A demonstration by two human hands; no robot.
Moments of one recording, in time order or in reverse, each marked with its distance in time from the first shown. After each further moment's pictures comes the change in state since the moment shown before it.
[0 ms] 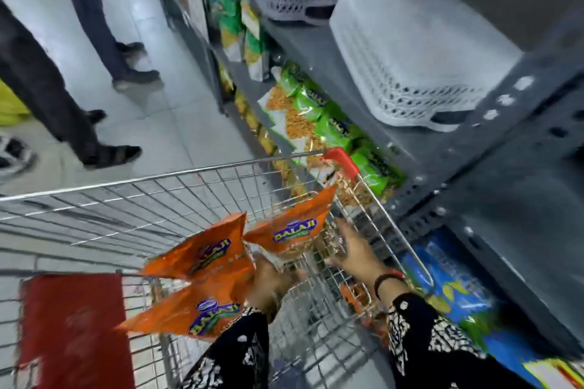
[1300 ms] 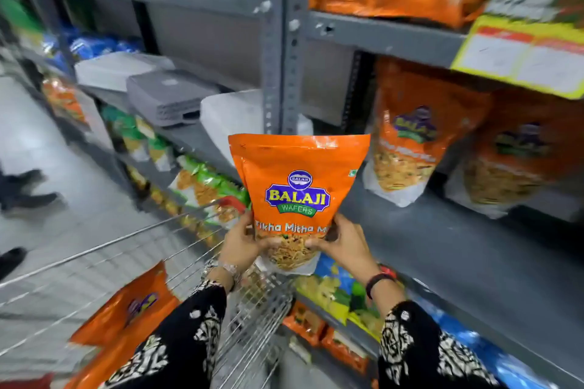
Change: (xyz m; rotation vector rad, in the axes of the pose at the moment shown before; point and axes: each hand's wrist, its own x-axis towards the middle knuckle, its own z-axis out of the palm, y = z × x) left_hand -0.171 0.132 0.038 0.221 -0.304 0.741; right_hand -0.233 -0.016 -0.117 0.246 0.647 -0.160
